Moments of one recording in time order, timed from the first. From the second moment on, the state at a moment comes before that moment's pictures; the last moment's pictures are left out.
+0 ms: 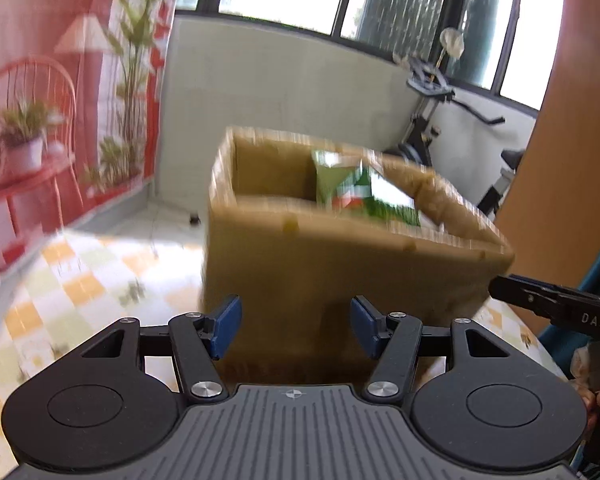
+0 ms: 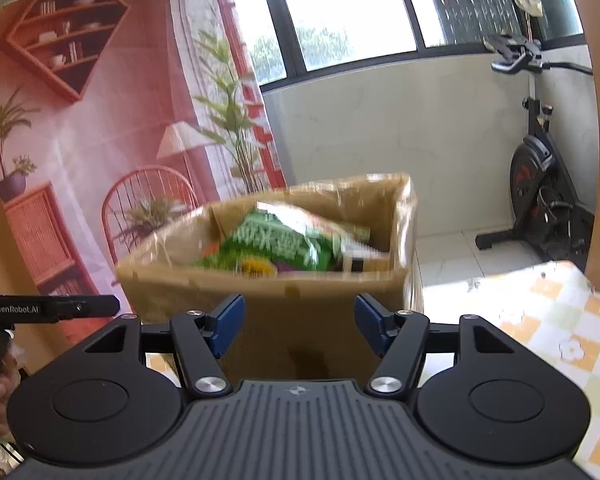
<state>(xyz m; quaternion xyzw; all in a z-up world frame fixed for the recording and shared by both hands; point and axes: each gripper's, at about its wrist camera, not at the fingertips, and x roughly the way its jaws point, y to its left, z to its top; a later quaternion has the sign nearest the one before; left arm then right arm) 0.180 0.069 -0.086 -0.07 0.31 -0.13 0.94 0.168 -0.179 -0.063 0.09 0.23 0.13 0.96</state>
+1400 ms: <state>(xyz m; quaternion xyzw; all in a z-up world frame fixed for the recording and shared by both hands) 0.159 0.012 -0.219 -0.03 0.48 -0.21 0.85 0.142 -0.177 -0.186 -0.02 0.39 0.12 0.91</state>
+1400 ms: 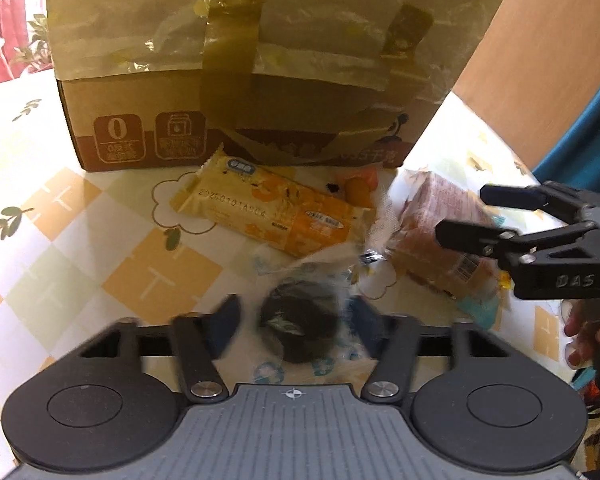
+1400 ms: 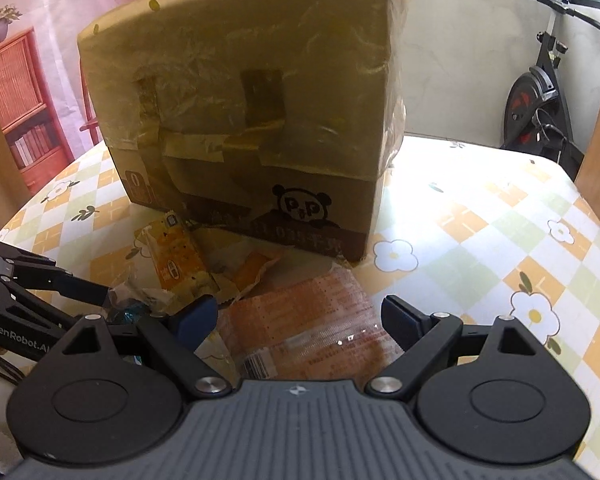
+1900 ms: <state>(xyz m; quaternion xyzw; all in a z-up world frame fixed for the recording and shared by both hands) 0.165 0.044 -0.219 -0.08 0.47 -0.15 0.86 0.144 -0.169 -0.193 -0.09 0.39 0.13 0.91</state>
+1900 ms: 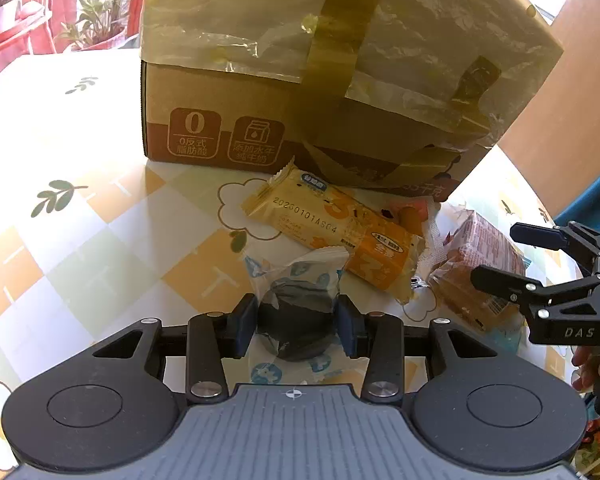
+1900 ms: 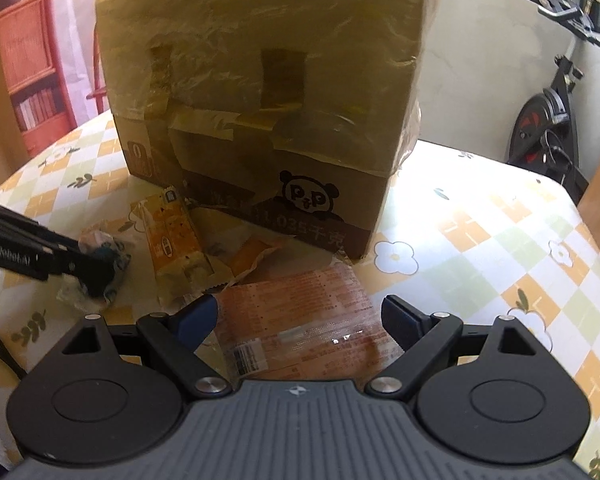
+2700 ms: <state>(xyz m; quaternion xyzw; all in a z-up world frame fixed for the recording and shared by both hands) 0.163 0.044 -0.221 -0.08 0.47 -0.15 0.86 0.156 -0.167 -0.212 -0.09 0.42 0.12 0.89</state>
